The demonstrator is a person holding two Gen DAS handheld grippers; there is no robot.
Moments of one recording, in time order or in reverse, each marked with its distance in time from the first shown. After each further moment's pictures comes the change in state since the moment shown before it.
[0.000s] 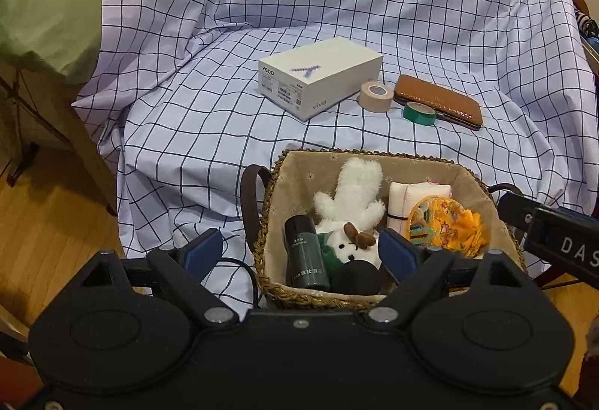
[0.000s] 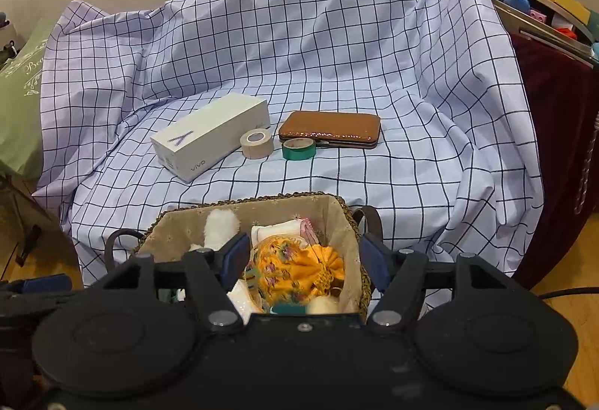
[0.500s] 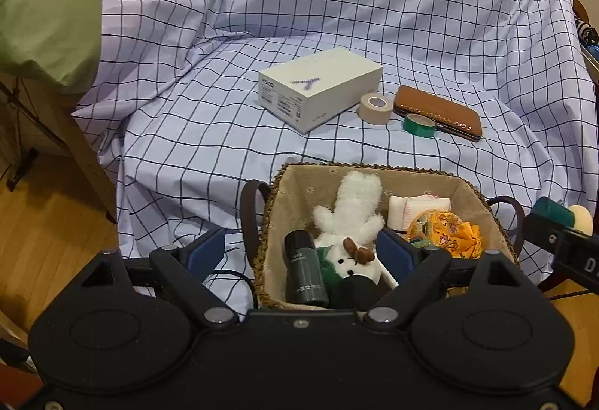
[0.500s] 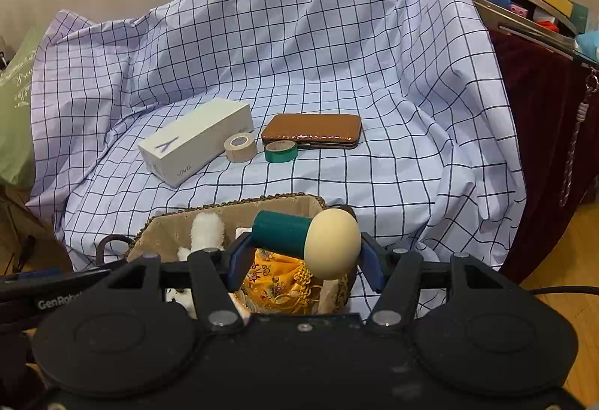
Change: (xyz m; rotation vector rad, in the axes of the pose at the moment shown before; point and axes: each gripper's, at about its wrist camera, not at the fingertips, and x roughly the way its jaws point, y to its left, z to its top) left arm -0.001 0.001 0.007 -0.004 -0.023 0.003; right arm -0.007 -0.010 0.000 0.027 -0.008 -0.030
